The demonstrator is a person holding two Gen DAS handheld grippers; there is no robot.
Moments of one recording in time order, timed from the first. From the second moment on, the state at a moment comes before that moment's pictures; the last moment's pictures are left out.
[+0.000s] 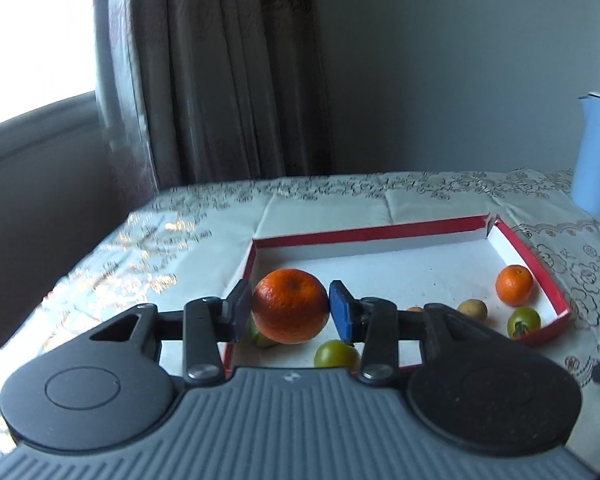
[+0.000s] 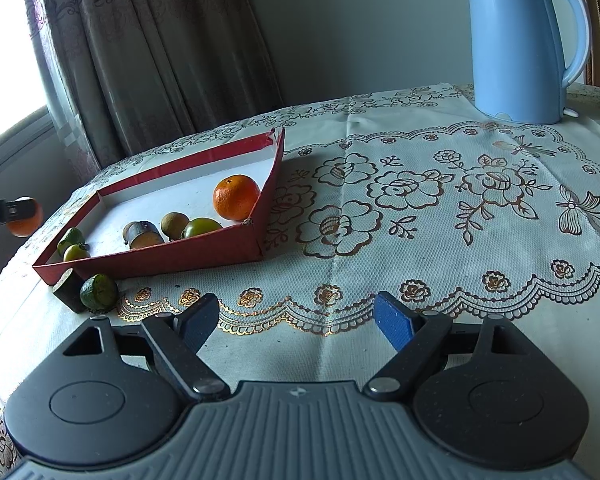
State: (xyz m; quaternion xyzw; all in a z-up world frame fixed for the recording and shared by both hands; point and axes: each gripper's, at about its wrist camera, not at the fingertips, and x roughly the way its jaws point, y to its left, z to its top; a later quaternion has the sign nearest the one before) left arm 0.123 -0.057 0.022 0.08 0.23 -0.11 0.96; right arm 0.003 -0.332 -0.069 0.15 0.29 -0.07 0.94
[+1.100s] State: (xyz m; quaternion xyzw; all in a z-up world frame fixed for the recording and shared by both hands) left arm 0.164 -0.084 -0.017 0.10 0.26 -0.09 0.96; right arm 0.005 -0.339 -0.070 0.18 0.28 -0.05 0.94
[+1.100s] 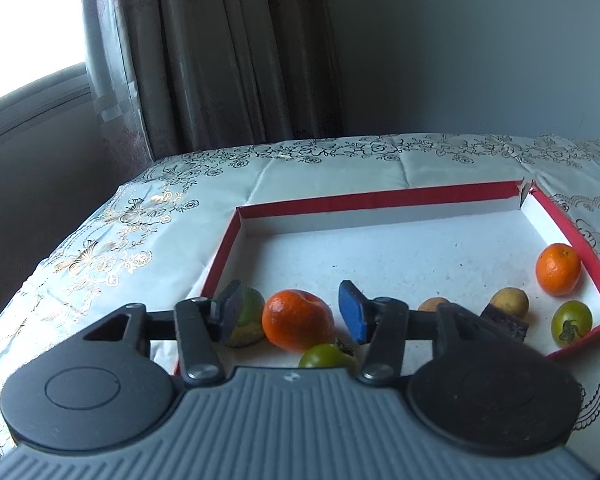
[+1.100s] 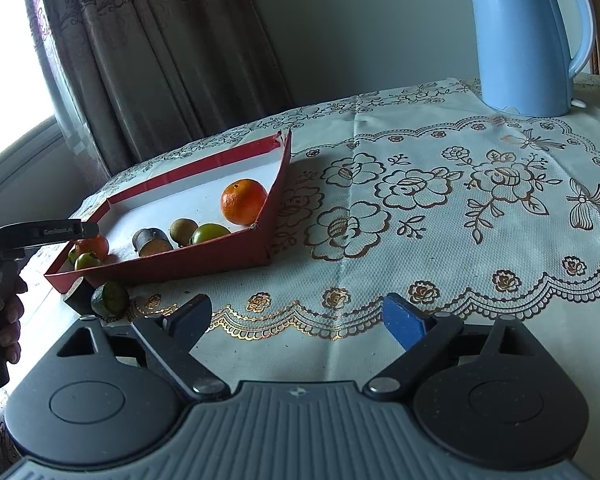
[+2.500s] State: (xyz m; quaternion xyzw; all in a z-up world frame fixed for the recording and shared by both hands) left arm 0.124 0.109 -0.049 -0.05 0.27 0.04 0.96; right arm 0.078 -0.189 -0.058 -0.03 0.31 0.08 0.95
